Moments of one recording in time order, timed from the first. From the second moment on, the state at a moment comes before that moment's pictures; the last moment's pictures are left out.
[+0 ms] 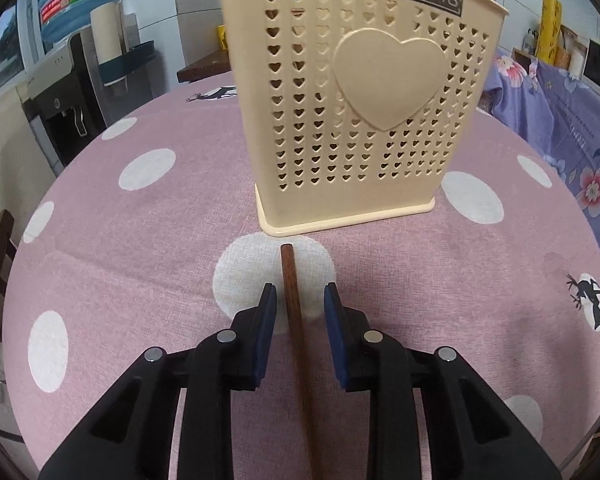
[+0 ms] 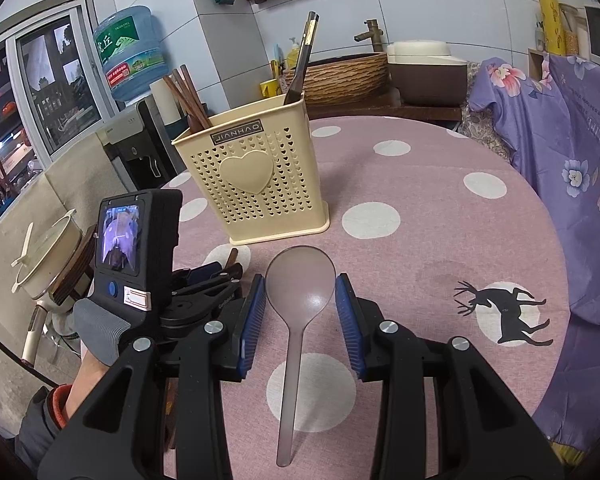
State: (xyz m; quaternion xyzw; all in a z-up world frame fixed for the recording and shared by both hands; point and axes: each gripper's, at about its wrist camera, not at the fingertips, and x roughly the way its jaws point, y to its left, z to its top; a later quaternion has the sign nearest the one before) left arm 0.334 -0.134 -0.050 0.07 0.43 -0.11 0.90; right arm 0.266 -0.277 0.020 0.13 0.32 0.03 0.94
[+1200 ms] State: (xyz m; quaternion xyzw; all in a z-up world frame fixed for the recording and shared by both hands) left arm 0.252 -0.063 0.089 -0.07 0.25 -0.19 0.95; right arm 0.261 -0.271 0.044 0.12 0.29 0.06 0.95
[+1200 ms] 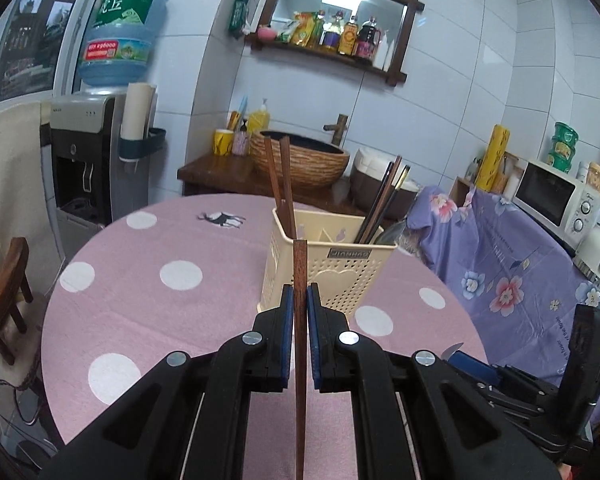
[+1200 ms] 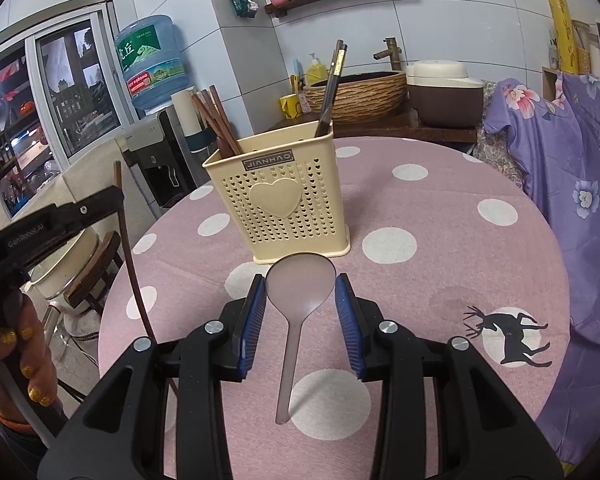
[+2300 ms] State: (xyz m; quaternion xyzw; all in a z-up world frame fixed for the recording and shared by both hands) left arm 0.315 -0.080 0.239 -0.10 0.10 -0.19 0.97; right arm 0.350 -0.255 0.218 0.03 0.13 0.05 0.99
